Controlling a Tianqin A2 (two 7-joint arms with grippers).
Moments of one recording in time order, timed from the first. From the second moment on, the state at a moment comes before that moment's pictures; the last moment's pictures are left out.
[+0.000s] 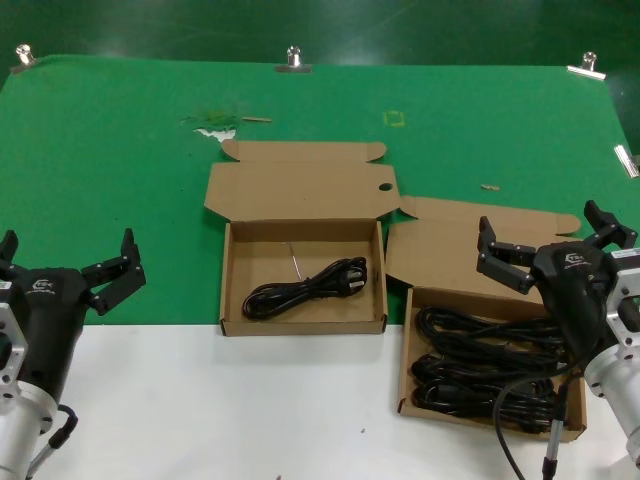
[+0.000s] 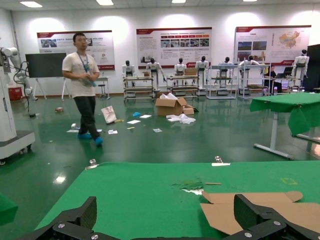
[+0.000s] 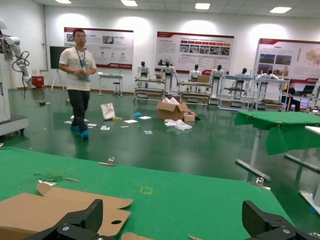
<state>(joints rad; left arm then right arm) 0.00 -0.30 1.60 -1.60 -1.80 0.00 0.00 0.04 0.29 -1.64 1.55 1.82 -0.02 -0.04</state>
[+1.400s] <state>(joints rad) 0.00 -0.30 1.60 -1.60 -1.80 0.00 0.00 0.04 0.29 -1.64 1.55 1.82 -0.02 -0.04</state>
